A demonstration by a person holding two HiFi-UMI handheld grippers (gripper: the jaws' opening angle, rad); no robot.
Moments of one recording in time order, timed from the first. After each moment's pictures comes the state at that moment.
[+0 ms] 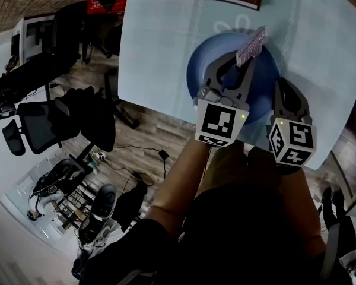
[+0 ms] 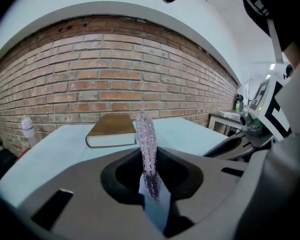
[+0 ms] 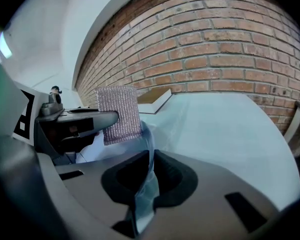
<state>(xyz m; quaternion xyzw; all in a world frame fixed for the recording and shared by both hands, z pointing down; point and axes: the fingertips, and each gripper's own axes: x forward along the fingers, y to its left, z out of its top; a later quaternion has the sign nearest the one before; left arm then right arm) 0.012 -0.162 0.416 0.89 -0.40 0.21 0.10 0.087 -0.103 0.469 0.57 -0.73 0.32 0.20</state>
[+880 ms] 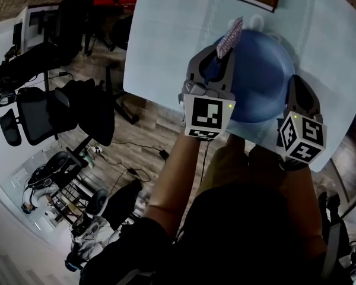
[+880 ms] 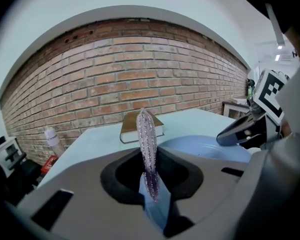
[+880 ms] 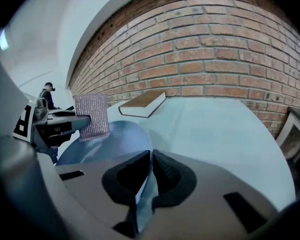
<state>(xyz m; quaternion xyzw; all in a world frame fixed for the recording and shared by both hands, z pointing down) -0.065 -0.174 0.414 0.85 -0.46 0.25 0.06 0.101 -0.113 0.468 0.60 -0.71 0.31 0.20</state>
